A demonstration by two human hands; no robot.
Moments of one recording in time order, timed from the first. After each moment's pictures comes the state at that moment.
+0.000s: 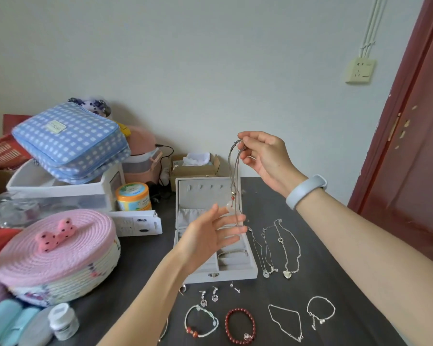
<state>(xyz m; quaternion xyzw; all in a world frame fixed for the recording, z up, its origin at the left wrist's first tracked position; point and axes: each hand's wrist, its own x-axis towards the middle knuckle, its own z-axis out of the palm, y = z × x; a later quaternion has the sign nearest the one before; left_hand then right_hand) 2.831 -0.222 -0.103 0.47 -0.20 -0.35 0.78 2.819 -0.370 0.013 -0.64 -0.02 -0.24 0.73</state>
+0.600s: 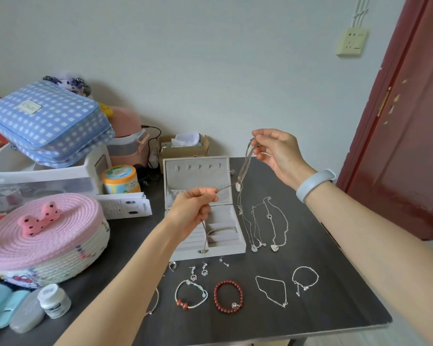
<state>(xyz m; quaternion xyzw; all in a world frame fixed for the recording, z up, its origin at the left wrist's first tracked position) 2.840 -0.233 -0.105 0.60 -0.14 -0.24 0.75 2.800 -0.417 -0.025 -0.65 0.06 -0.26 0.71</state>
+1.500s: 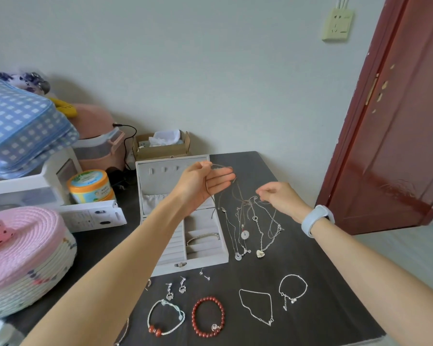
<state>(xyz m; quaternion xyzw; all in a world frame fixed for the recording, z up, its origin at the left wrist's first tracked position) 2.880 -0.319 -0.085 0.50 -0.18 -0.28 0.80 2.803 -0.509 -0.134 -0.87 0.18 -0.13 0.43</state>
